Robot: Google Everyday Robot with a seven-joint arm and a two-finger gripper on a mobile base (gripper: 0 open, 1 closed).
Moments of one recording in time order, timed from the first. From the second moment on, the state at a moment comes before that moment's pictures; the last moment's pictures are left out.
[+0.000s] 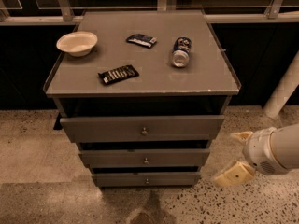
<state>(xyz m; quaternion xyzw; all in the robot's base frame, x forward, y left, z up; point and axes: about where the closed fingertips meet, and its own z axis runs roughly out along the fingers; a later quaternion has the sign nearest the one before) 0.400 -0.215 0.752 -0.44 0.85 0.12 0.27</state>
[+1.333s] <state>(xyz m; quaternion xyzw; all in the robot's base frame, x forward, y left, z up) 0.404 -0.219 0.747 -0.43 0.85 0.12 0.28</state>
